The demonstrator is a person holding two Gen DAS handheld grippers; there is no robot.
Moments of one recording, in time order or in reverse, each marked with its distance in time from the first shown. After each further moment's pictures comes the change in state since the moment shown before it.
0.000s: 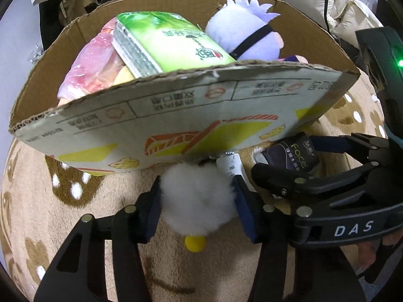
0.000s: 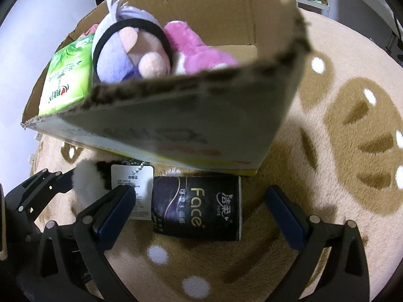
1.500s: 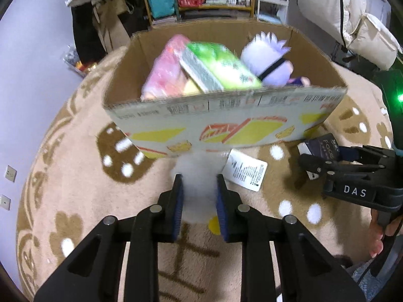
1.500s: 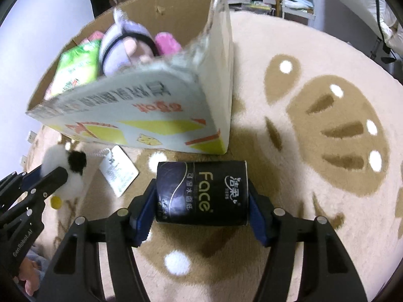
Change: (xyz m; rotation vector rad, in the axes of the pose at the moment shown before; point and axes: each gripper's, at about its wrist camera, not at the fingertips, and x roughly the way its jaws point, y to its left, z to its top) left arm -0.096 0.020 -0.035 -0.068 -0.087 0.140; right arm -0.049 -0.003 -0.041 0.003 -0.072 -0.063
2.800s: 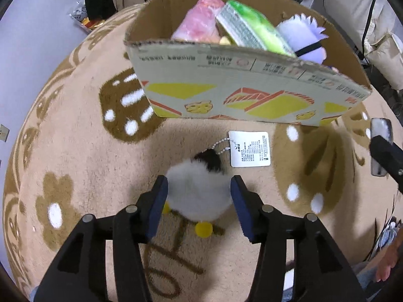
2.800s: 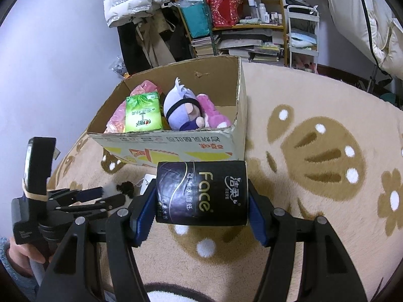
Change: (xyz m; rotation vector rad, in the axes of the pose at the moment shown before) left arm 0.043 0.019 -0.009 -0.163 0.214 -0.037; right arm -0.082 0.001 0.000 -0.036 -0.213 0.086
